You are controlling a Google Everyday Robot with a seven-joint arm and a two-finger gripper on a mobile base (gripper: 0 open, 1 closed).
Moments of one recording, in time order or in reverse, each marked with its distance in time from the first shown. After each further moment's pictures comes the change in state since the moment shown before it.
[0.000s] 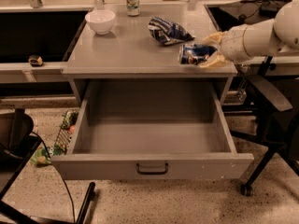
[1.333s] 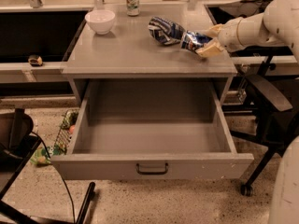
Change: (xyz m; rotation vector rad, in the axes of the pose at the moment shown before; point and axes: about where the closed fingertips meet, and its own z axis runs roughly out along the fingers) arm 0.049 -0.059 0.052 0.035 -0.018 0.295
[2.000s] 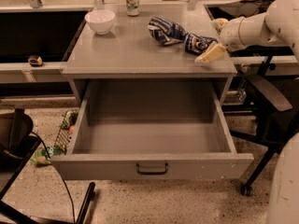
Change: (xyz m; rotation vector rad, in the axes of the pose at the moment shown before) arm 0.004 -0.006 0.000 0.006 -0.014 0.027
